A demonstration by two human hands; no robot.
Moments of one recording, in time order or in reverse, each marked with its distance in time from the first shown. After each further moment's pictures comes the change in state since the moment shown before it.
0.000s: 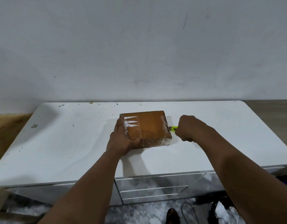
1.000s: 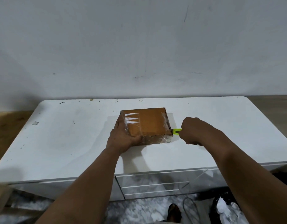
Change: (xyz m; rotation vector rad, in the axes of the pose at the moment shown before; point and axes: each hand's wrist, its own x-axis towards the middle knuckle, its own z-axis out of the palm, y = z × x) left_hand 0.003 -0.004 0.002 0.007 0.000 0.011; right_hand -0.010 0.014 0.008 0.032 -0.057 -0.022
